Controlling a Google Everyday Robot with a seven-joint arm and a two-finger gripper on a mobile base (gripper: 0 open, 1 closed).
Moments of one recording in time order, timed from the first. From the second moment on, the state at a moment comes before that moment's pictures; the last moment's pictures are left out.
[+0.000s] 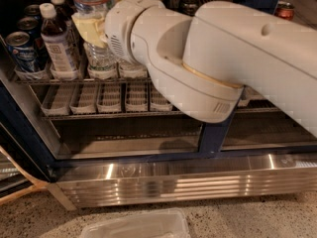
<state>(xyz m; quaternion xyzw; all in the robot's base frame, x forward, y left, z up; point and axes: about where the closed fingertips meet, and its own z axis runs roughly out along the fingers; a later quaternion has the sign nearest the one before) 0.537 0.103 1.070 -0.33 0.64 0.17 0.67</state>
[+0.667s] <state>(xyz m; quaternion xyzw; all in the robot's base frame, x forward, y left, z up) 0.516 0.109 1.051 -0.33 0.65 0.20 0.65</state>
